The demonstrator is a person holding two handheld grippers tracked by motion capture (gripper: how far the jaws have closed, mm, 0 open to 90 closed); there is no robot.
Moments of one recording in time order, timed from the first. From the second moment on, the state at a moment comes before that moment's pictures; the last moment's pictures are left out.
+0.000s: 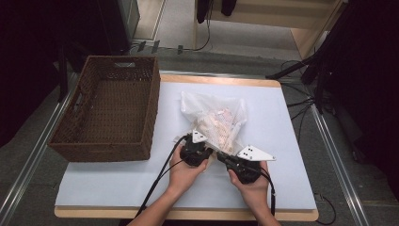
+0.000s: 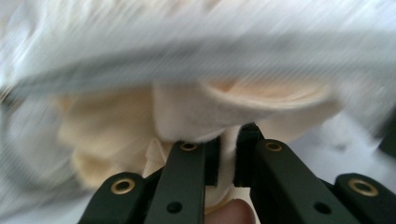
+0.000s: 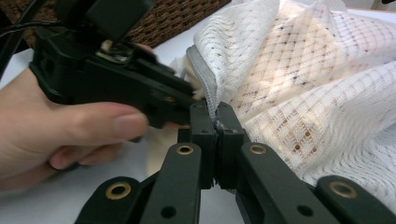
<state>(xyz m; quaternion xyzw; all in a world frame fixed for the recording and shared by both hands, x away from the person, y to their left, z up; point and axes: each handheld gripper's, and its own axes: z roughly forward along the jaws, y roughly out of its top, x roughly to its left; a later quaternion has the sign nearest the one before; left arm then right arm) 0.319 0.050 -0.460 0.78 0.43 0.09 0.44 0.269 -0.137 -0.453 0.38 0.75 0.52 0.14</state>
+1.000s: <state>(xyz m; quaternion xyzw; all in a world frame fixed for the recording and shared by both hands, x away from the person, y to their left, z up) 0.303 0.131 -0.465 0.77 0.45 0.10 0.44 0.280 -0.152 -0.462 0.41 0.75 0.50 0.13</state>
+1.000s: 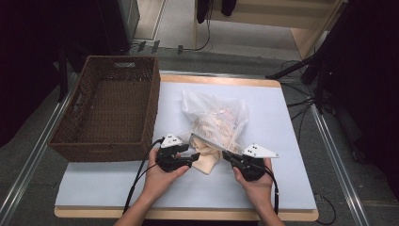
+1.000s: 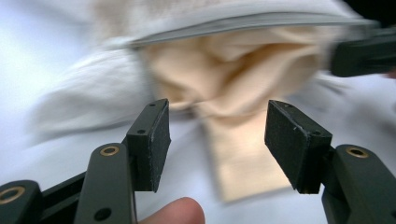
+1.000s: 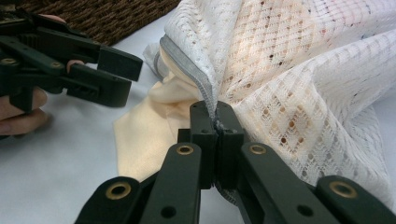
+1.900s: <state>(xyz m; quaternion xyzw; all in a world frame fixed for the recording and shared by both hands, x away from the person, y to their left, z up) 0.304 0.119 -0.470 0.79 0.46 0.05 0.40 0.271 -0.144 -0.460 0.38 0.76 0.51 0.13</state>
